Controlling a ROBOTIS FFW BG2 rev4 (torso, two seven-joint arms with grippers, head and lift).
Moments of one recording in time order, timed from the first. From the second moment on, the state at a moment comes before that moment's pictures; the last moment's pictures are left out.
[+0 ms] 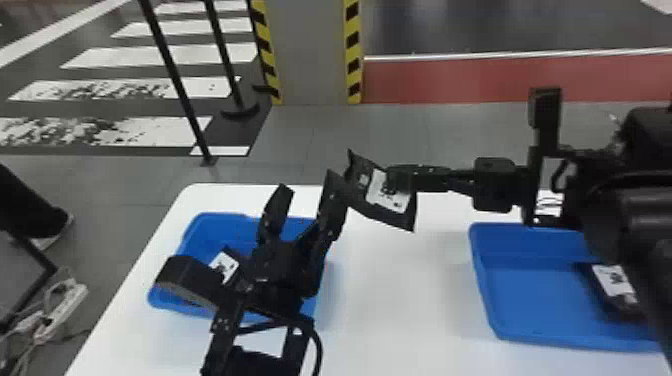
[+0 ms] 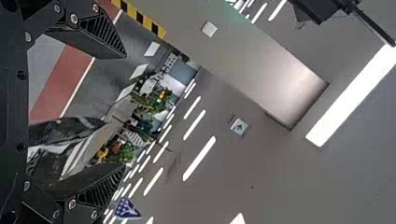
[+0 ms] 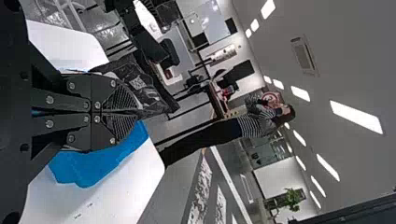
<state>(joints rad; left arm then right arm) 0.35 0.02 -0.22 -1.97 0.52 -0.23 -0.09 -0.44 -0.13 0.11 -1.46 -0.23 0.71 1.22</state>
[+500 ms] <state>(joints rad) 0.32 0.02 -0.25 -1.97 0.55 -0.04 -0.11 -0.47 -0.11 0.15 -1.42 -0.26 0.69 1.23</state>
